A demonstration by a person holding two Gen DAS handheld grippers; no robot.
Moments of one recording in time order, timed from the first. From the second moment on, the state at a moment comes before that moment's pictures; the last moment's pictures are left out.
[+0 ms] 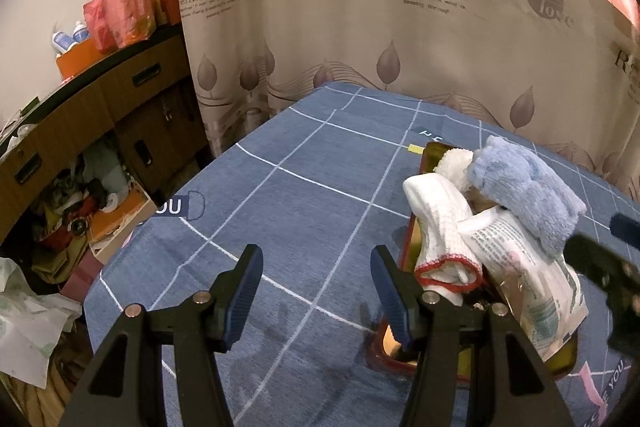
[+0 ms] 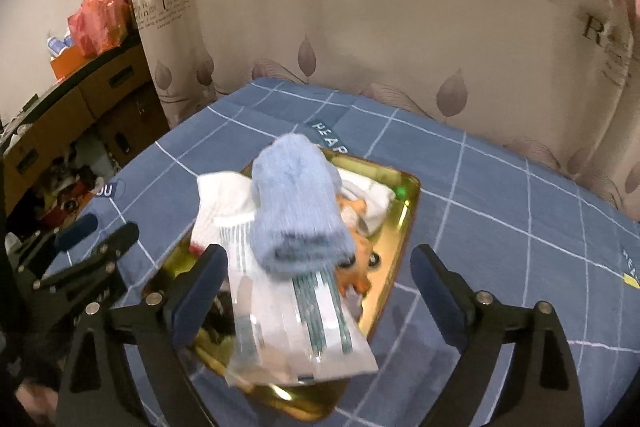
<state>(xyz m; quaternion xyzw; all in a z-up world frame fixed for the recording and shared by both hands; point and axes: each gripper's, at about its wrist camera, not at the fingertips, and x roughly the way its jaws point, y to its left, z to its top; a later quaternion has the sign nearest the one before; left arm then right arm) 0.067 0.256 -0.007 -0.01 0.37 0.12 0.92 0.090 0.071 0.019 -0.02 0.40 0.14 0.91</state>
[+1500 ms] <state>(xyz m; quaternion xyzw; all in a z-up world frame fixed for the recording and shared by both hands) 0.063 0.244 -0.008 0.01 0.37 0.11 0.92 0.045 0.070 -0.009 -0.02 0.43 0.14 0.89</state>
